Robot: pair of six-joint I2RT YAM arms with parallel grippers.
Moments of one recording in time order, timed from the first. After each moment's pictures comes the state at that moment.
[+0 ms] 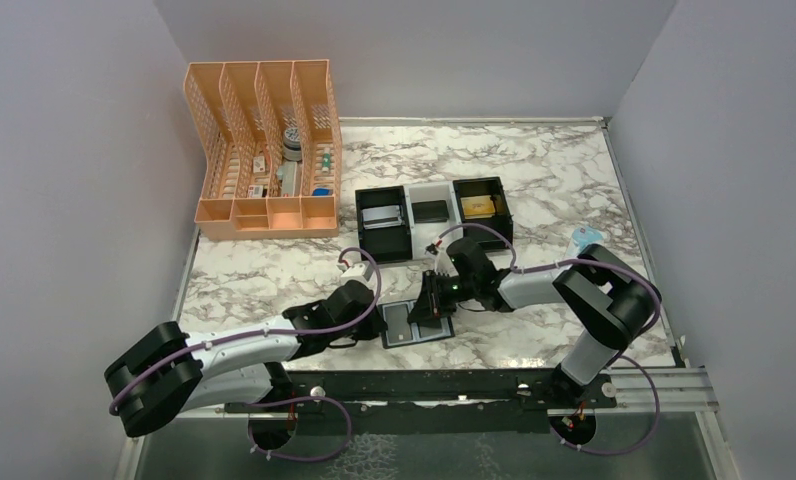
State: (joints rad) left arm -0.96 1.07 0.31 -0.02 -0.10 -0.90; right arm 0.76 1.68 0.59 0.33 -0.60 0.74
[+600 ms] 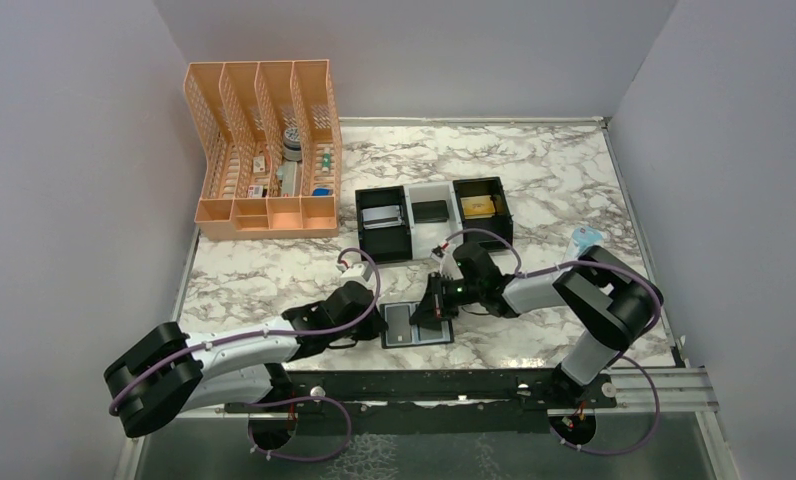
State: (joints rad) left arm -0.96 1.08 0.30 0.00 -0.10 -0.90; right arm 0.75 1.68 0.52 0.45 -0.63 0.85
